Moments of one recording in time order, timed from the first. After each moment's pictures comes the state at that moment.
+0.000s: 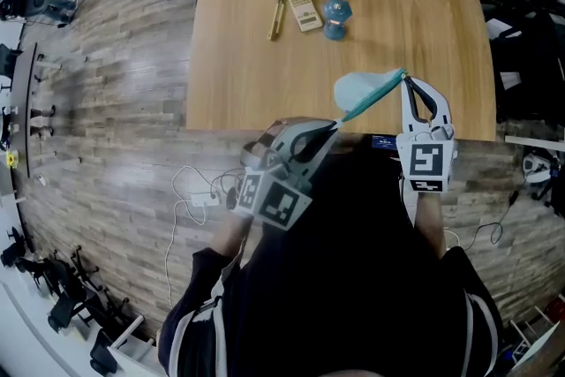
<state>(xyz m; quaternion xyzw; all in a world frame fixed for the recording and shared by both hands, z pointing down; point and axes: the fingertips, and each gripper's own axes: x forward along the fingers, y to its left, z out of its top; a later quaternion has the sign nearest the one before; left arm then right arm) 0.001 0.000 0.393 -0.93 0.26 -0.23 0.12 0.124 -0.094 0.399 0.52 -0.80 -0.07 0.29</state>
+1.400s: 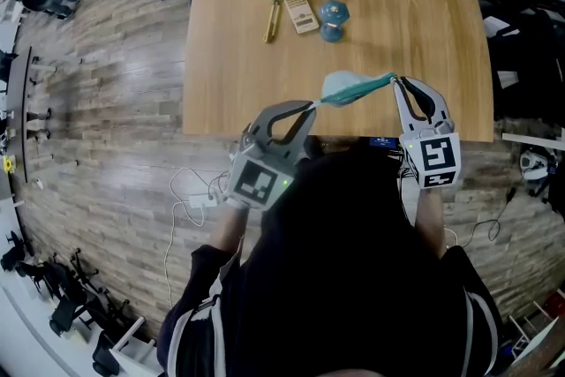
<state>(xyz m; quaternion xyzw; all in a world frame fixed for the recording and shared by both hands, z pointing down) -0.036 -0.053 0.393 -0.93 0.32 -0.16 0.04 0.120 -0.107 0.416 0.48 -0.85 0.01 0.24</state>
